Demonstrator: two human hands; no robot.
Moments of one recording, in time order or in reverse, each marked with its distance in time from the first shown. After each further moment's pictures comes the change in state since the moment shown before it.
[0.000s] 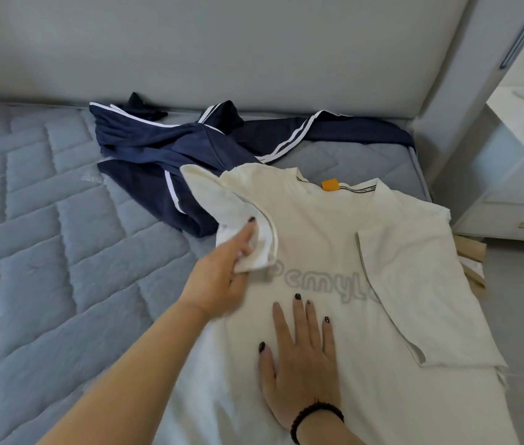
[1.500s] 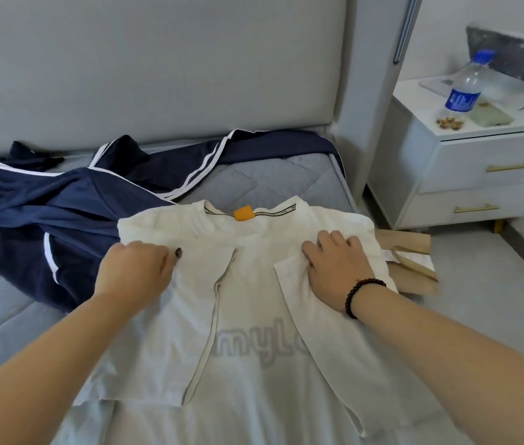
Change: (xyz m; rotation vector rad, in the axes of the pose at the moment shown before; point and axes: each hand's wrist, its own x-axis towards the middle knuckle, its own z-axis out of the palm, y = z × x) left_hand 0.139 0.006 0.033 0.930 -0.122 -0.020; right_hand 0.182 0.210 -0.072 -0.288 0.151 -0.072
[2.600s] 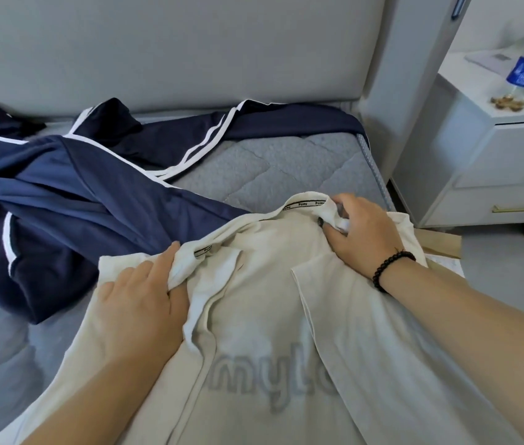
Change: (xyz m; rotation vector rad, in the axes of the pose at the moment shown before) left_hand -0.035 0.049 0.027 -0.225 0.008 -0.195; right_hand 0.066 0.028 0.039 0.554 0.307 0.095
